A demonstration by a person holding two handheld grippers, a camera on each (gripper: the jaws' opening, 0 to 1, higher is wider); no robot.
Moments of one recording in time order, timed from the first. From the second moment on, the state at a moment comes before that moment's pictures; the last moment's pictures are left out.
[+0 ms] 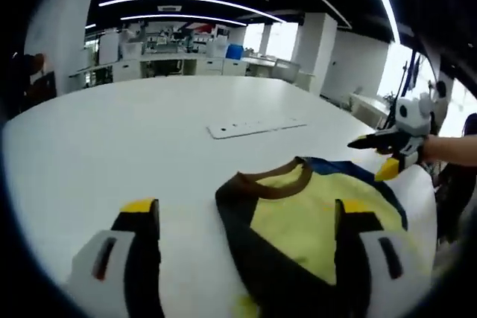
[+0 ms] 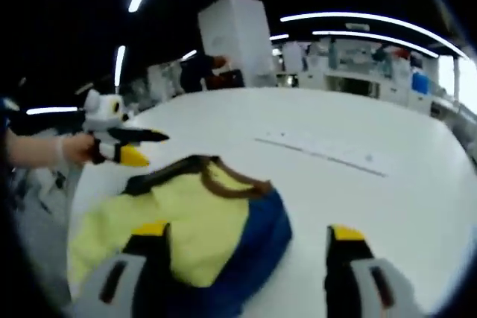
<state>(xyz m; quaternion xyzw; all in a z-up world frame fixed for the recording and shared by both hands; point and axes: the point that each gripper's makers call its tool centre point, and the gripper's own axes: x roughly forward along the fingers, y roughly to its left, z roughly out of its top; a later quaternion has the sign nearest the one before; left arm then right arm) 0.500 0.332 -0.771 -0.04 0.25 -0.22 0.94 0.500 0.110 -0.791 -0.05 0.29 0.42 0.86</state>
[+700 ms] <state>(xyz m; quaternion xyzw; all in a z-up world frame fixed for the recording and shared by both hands) 0.421 0.328 -0.720 -0.01 0.23 -0.25 0.94 0.434 0.090 -0.764 -0.08 0.28 0.42 0.86</state>
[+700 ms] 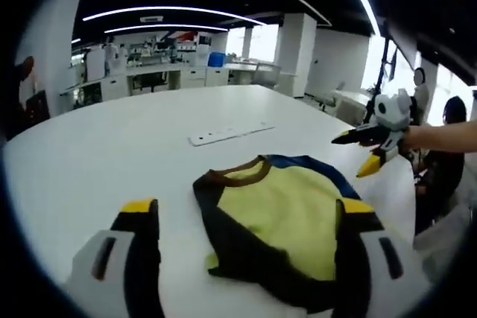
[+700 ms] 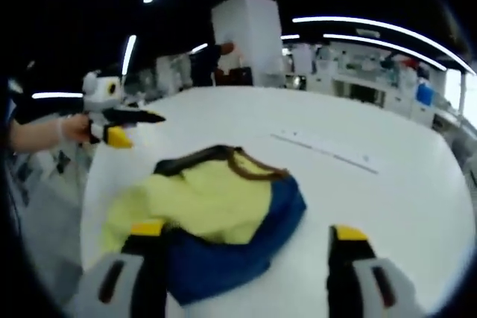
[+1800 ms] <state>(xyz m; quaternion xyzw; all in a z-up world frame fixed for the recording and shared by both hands) 0.312 0.339 -0.696 -0.01 0.20 -0.23 0.95 0.333 0.116 -0.766 -0.12 0.27 0.49 0.82</state>
